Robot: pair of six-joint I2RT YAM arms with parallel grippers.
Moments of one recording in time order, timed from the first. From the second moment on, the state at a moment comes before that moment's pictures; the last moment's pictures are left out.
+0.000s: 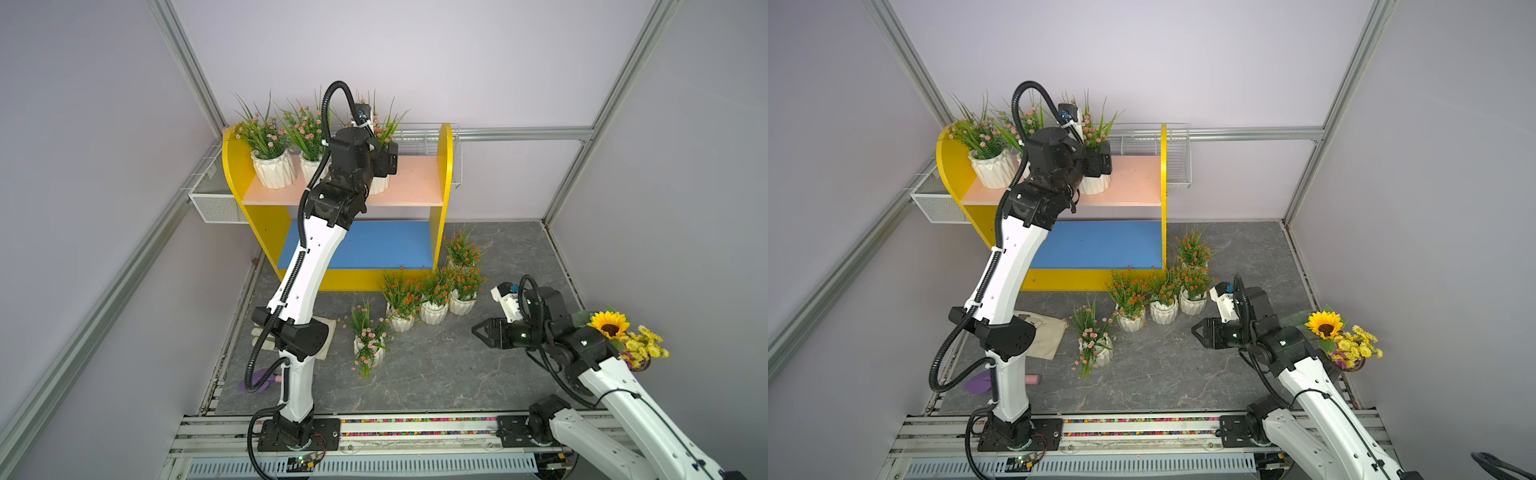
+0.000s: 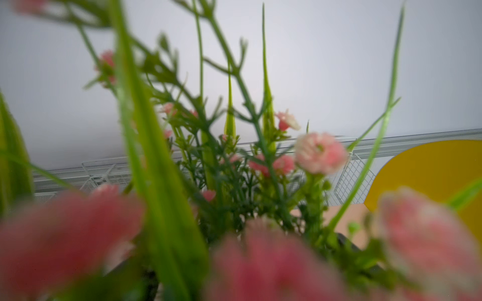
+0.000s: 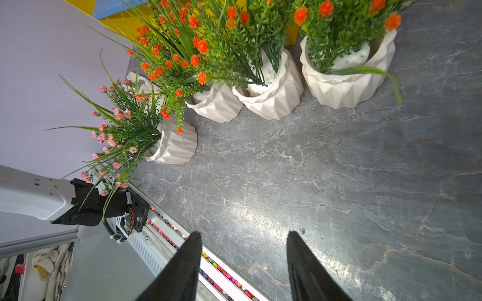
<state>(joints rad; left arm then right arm) -0.55 2.02 2.61 -0.63 -0.35 0.00 0.40 0.81 0.80 -0.84 -0.40 0.38</state>
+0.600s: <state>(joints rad) -0.63 1.68 2.13 -0.51 -0.32 0.00 0.40 0.84 0.80 -0.81 -0.40 0.38</state>
